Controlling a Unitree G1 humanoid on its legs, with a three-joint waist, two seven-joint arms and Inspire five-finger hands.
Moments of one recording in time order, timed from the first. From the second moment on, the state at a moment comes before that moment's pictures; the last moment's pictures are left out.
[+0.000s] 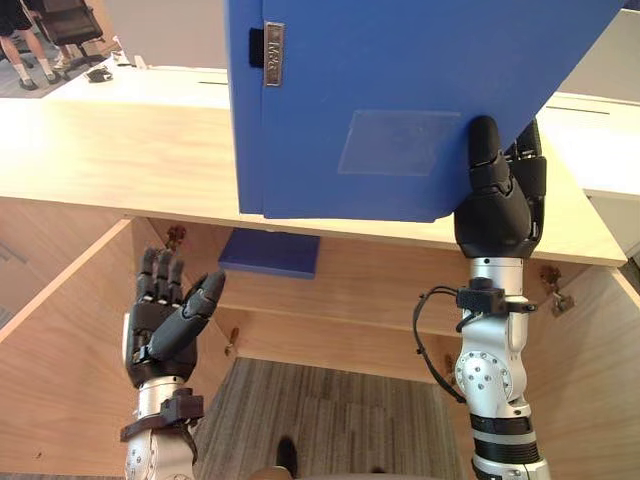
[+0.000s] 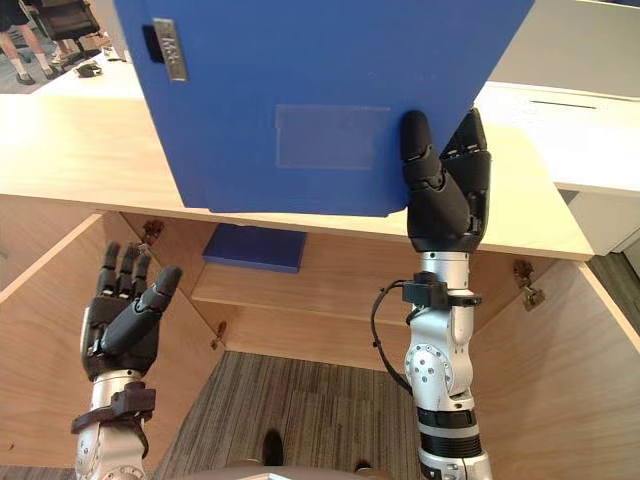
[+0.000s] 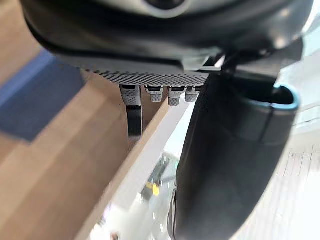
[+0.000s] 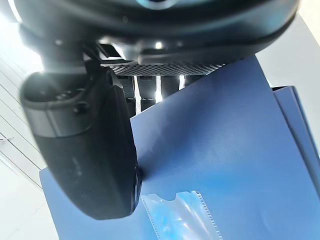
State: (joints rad) left arm 0.47 0.02 0.19 -0.31 -0.69 -0.23 -0.06; right arm -0.15 -0.09 -0.03 -0.28 0.74 -0.30 0.12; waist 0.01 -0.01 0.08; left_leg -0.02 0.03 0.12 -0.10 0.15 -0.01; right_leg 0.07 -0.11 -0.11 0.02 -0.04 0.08
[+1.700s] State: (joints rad) left arm -0.06 0.02 0.08 0.54 -0.20 -0.18 0.05; right arm -0.67 -0.15 -0.03 0.16 0.69 -0.23 -0.17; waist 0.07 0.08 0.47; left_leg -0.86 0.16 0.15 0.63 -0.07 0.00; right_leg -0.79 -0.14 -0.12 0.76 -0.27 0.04
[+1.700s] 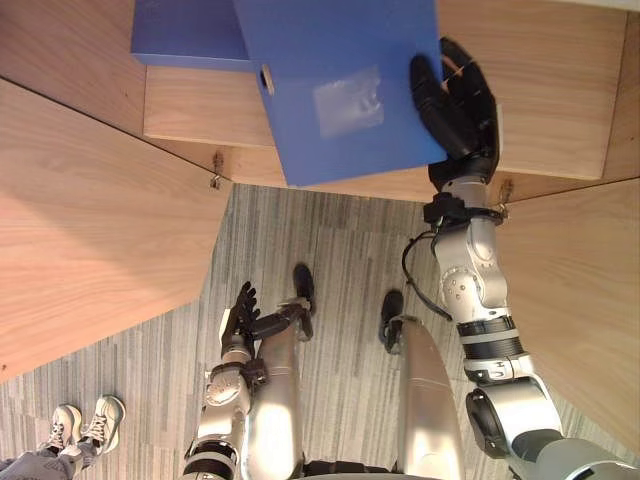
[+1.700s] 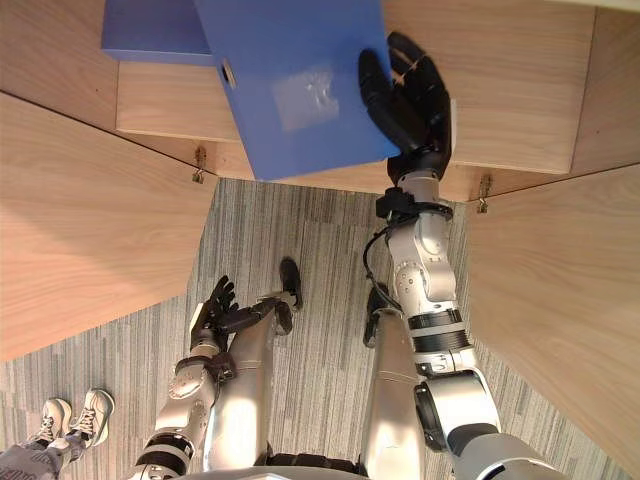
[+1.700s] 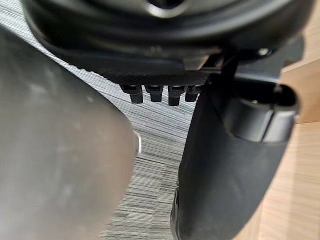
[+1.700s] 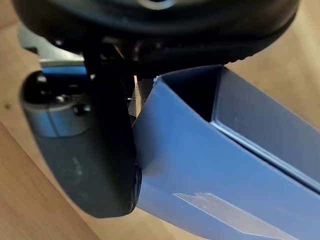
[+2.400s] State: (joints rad) left arm -0.07 -0.04 0.07 0.47 -0.24 -0.18 0.17; right arm -0.70 0.10 -0.43 0.19 0.76 -0.43 -0.64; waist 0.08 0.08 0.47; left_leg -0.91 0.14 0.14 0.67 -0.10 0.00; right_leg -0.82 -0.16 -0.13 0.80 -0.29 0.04
